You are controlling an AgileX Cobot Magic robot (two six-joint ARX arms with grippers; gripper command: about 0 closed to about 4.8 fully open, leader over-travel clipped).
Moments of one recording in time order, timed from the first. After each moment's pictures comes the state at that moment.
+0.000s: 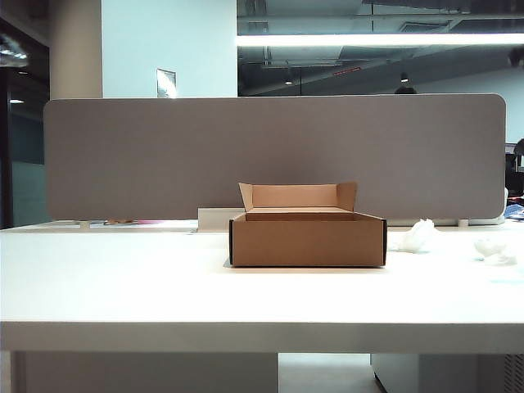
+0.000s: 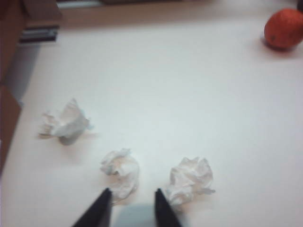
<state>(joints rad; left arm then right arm) -0.07 0.61 0.43 0.04 0.47 -0.09 -0.12 1.25 0.89 -0.11 0.04 0.02</state>
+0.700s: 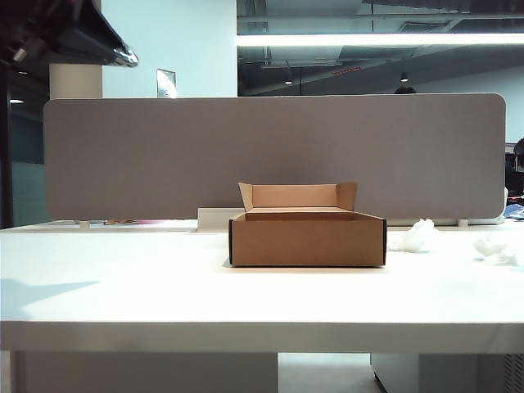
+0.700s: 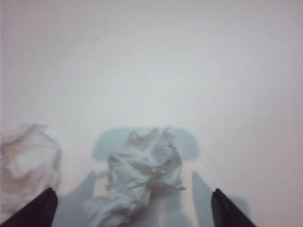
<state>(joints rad) -0.25 1.07 0.75 0.06 0.47 -0.06 -0.23 1.68 1.02 -0.11 0.05 0.01</state>
